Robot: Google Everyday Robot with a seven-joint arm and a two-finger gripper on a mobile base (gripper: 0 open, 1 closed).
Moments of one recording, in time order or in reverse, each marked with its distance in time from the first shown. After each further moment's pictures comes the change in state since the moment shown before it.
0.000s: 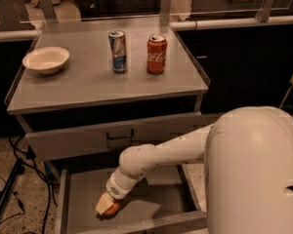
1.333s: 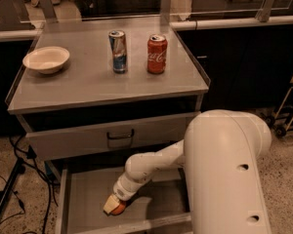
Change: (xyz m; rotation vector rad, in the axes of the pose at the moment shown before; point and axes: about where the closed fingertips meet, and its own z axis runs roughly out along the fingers) arm 0.029 -0.055 0.055 0.028 0.002 0.084
